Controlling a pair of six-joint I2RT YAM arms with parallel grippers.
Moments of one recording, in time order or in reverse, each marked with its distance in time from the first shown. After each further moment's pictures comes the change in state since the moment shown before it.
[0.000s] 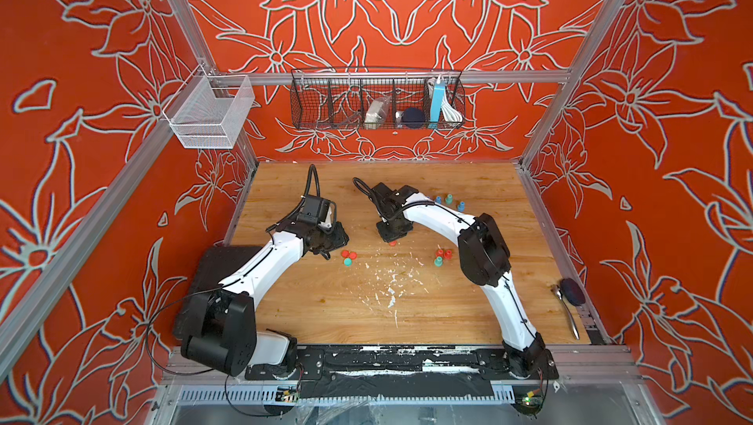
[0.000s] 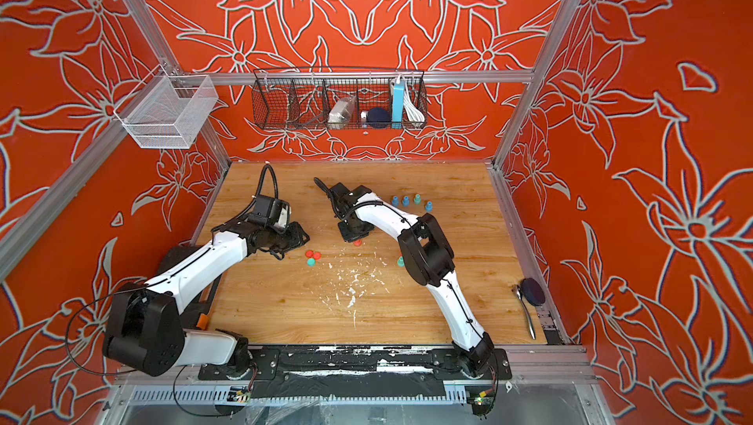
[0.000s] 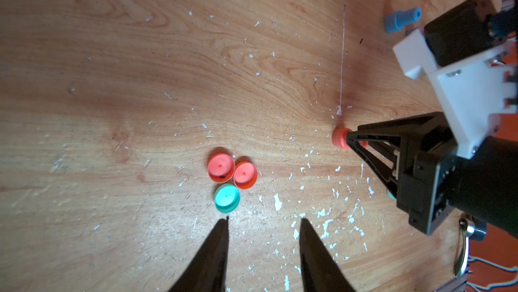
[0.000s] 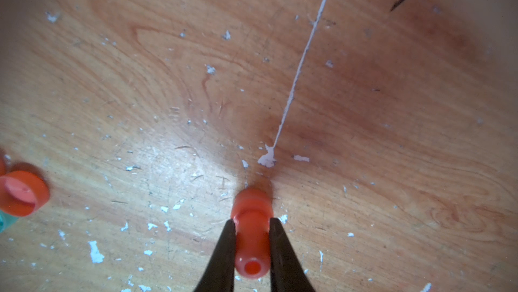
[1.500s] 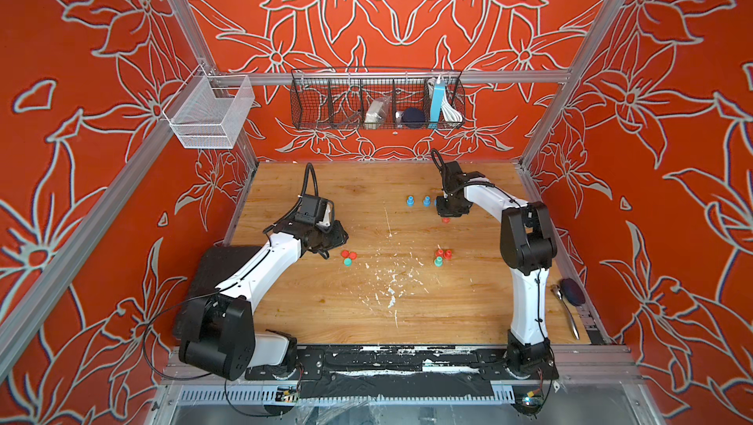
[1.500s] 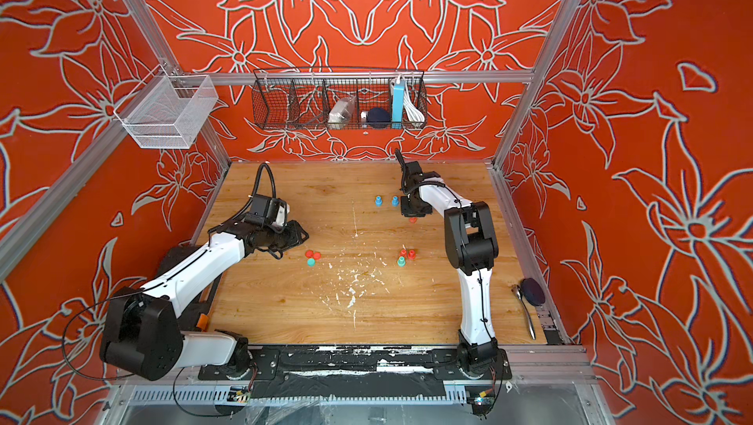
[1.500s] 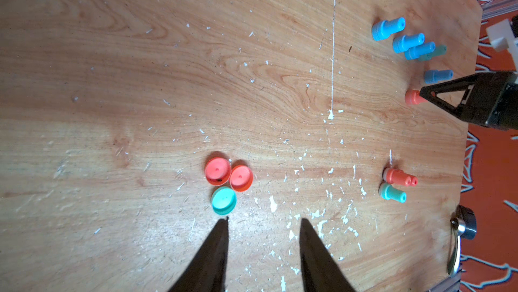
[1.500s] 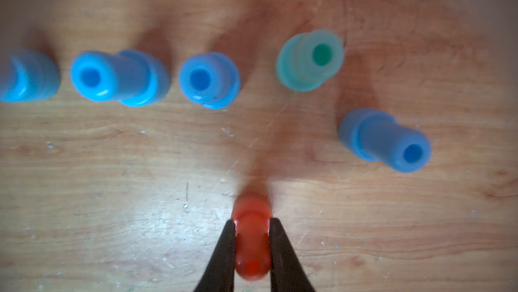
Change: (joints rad) left arm 0.012 -0.023 -0.002 0.015 0.010 0.006; right arm -0.481 -0.136 -0.258 0.225 0.019 -0.053
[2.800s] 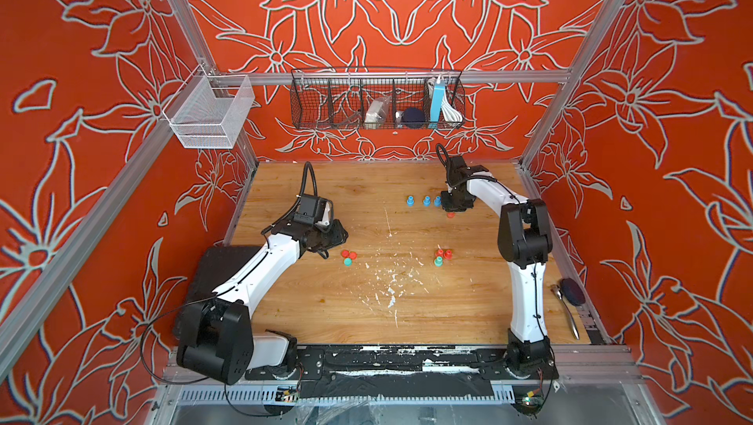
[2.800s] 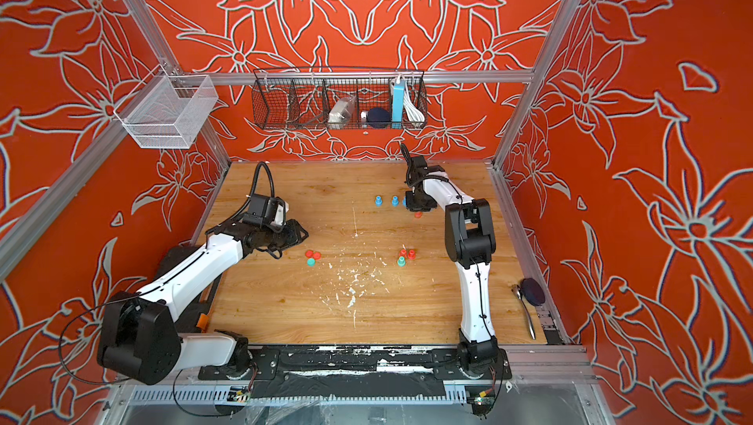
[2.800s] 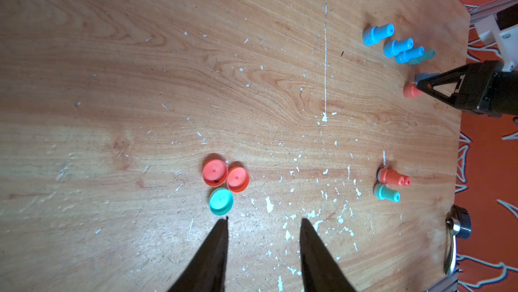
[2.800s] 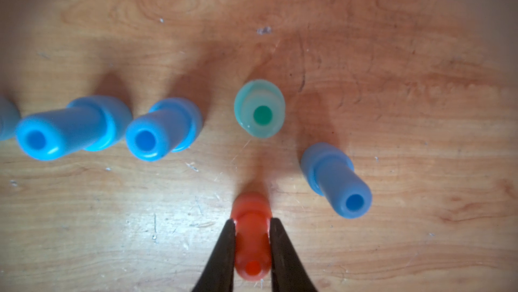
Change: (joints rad) left arm 0.000 -0.025 0.000 0.000 -0.001 0.000; right arm -0.039 0.075 0.134 -0.078 0.012 -0.043
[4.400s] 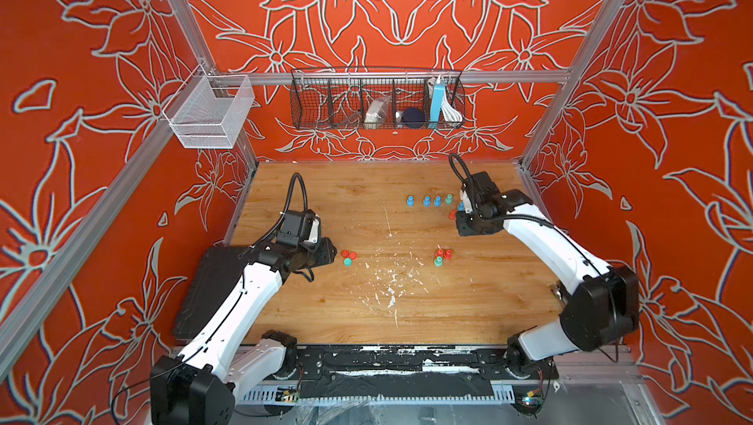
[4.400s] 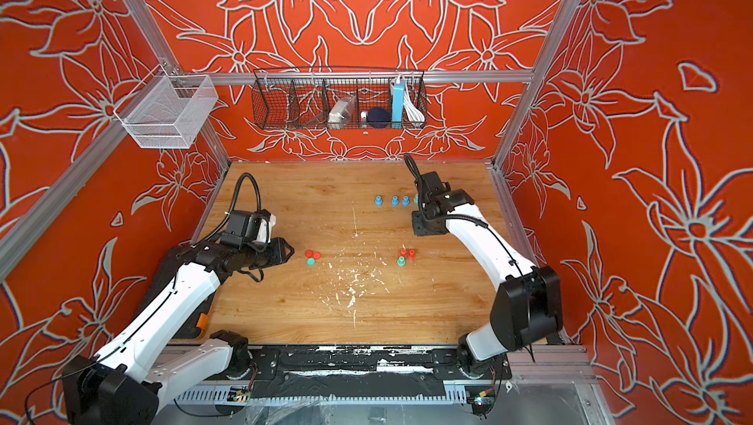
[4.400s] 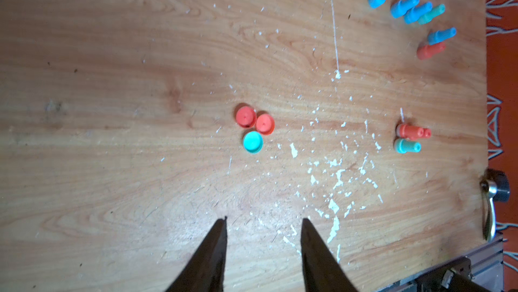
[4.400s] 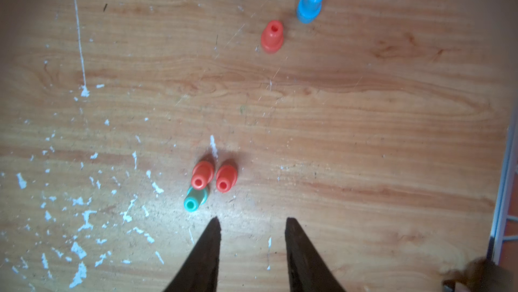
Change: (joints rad) left arm 0.001 -0.298 -0.099 -0.232 -0.052 0.124; right arm 0.154 -0.775 -0.585 -0.050 0.012 0.057
